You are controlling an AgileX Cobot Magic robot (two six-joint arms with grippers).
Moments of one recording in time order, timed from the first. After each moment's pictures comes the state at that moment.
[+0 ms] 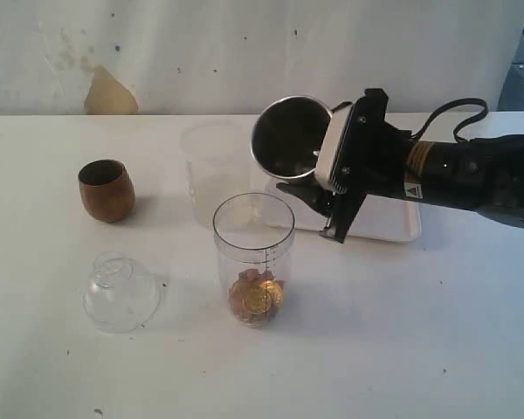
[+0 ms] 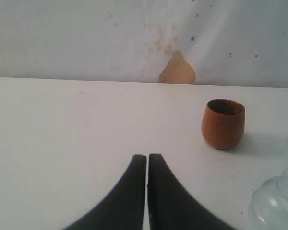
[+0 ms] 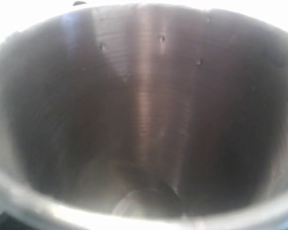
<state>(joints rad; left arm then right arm) 0.07 0.00 0.00 -0.02 0.23 0.00 0.13 1.74 -0.87 -1.03 -0.74 -0.02</state>
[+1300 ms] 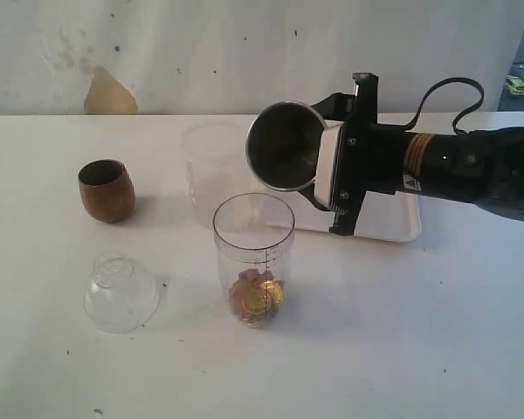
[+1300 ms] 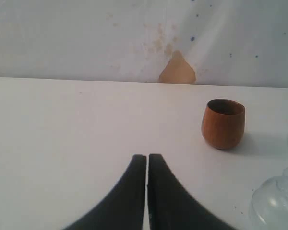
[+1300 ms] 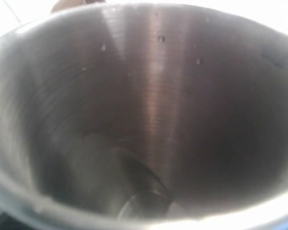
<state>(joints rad) 0.07 0.00 0.00 -0.02 0.23 0.00 0.13 1.74 -0.89 -1.03 -0.74 -0.32</state>
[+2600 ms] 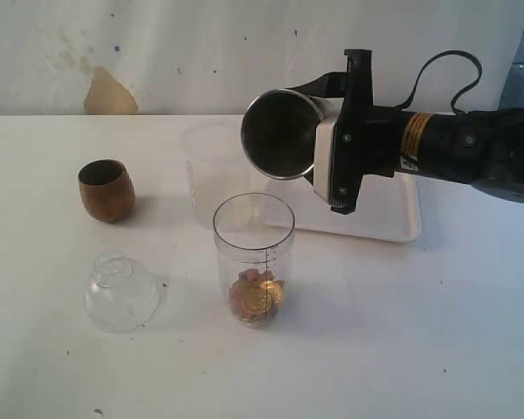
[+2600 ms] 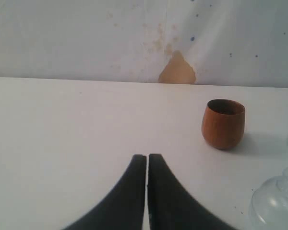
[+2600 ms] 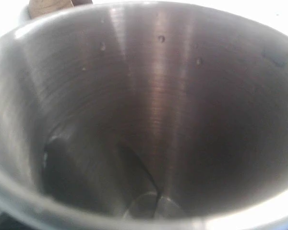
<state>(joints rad) 0.07 0.00 0.00 -0.02 0.23 0.00 0.13 1.74 -0.95 -1.04 -0.75 -0.48</state>
